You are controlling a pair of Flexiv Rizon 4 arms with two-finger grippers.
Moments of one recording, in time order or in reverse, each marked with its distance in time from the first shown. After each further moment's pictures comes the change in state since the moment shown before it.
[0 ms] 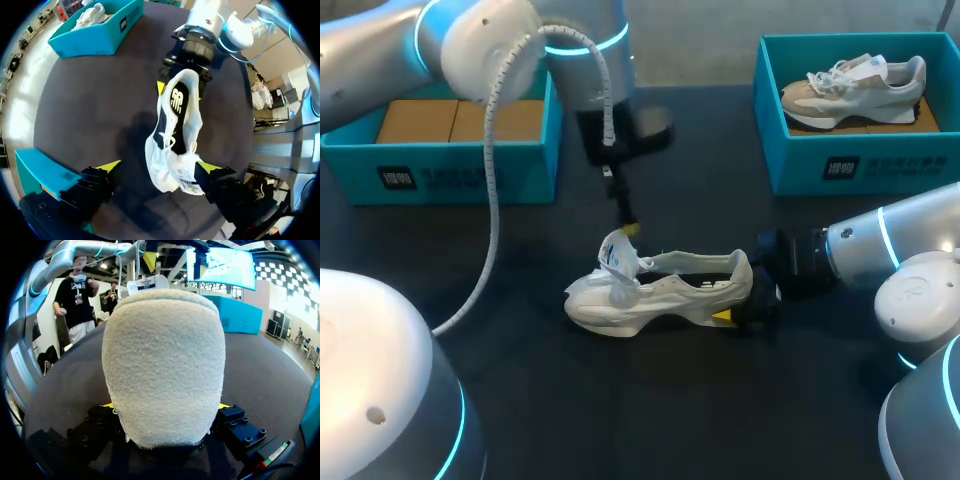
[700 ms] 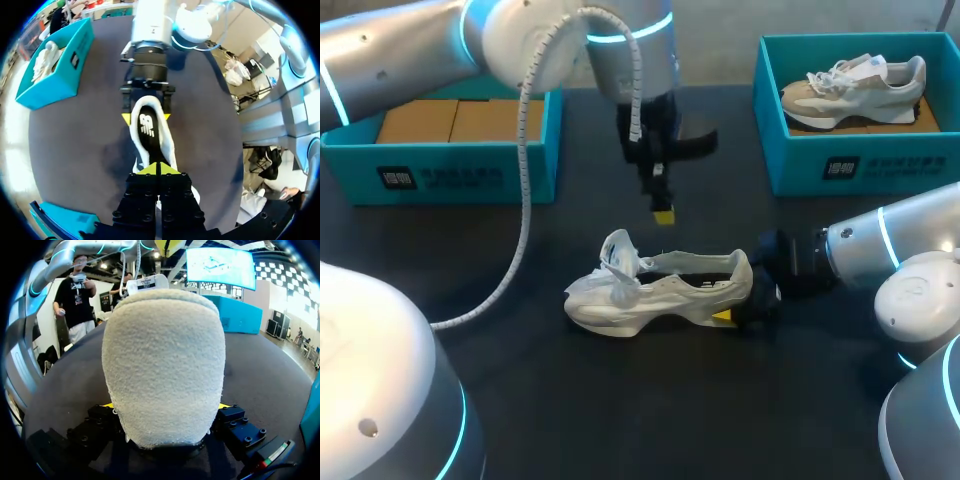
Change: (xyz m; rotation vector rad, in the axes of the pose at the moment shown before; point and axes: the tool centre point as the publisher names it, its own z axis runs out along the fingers) left arm 0.039 -0.051 0.001 0.027 0.113 0.343; right arm 0.000 0.000 0.000 0.000 0.000 0.000
